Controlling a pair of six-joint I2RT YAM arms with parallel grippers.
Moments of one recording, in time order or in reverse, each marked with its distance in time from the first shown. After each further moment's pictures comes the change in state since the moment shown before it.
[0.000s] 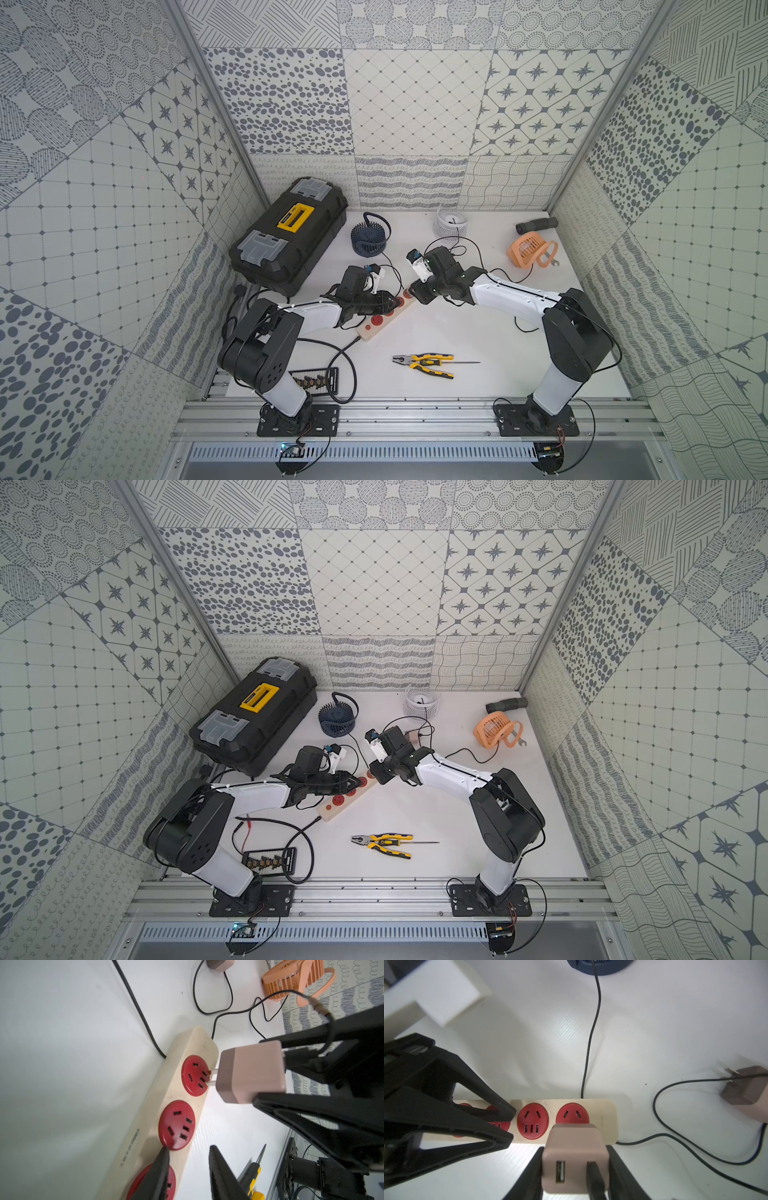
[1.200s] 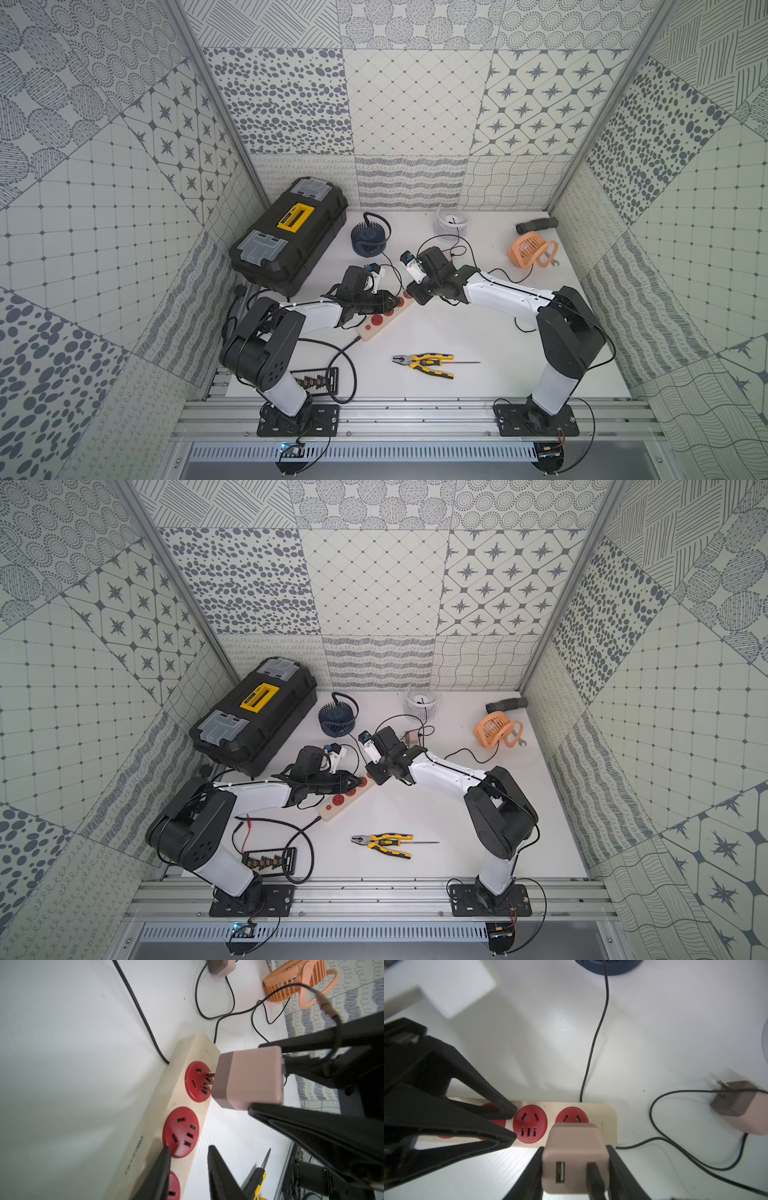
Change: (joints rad) left arm 0.000 0.010 0.000 0.018 -0.019 0.011; right arm 0.041 0.036 0.058 -0.058 0.079 -0.059
